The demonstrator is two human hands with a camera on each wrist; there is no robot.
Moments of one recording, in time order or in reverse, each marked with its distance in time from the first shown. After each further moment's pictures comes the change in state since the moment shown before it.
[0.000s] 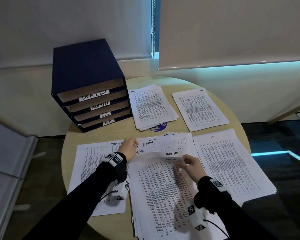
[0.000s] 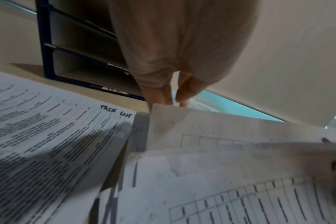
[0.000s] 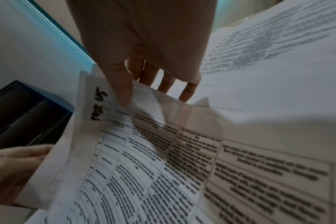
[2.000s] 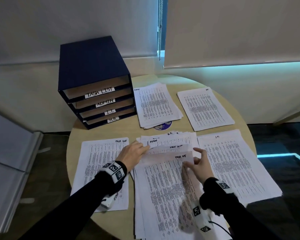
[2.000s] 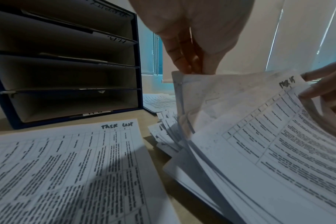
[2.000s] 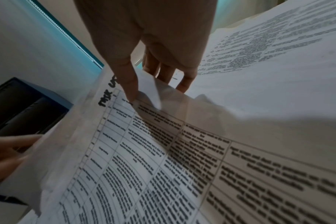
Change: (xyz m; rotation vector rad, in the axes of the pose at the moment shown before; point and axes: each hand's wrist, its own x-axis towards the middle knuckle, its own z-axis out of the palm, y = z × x) left_hand -0.033 -0.017 0.010 0.360 0.288 0.685; right_hand -0.007 -0.005 -0.006 0.118 0.122 0.082
